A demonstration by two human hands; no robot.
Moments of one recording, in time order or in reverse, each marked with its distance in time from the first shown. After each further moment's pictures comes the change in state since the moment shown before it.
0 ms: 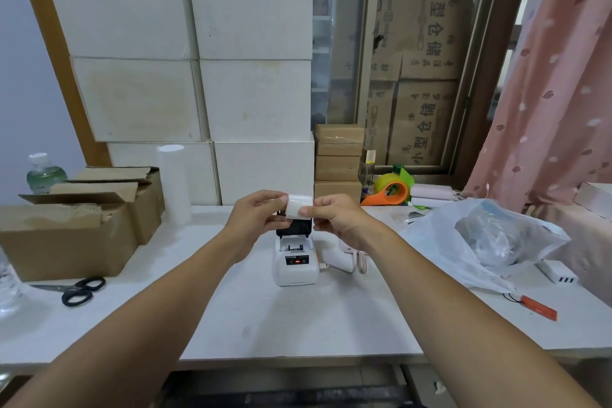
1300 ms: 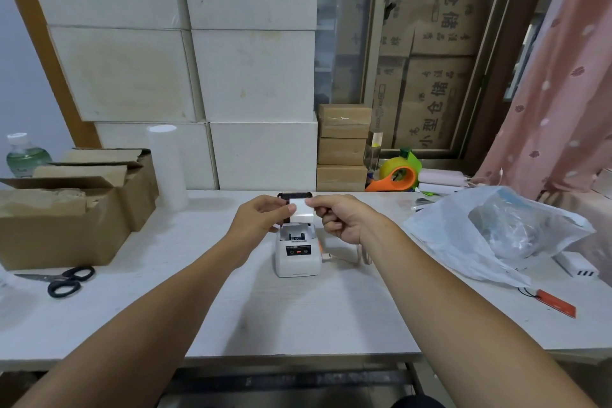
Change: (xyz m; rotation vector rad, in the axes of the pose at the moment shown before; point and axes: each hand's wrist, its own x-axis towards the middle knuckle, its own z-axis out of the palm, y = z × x) left_hand 0.016 -0.048 -0.006 0.207 0.073 -0.021; right_hand 0.033 0.030 -0.006 0.246 0.062 0.310
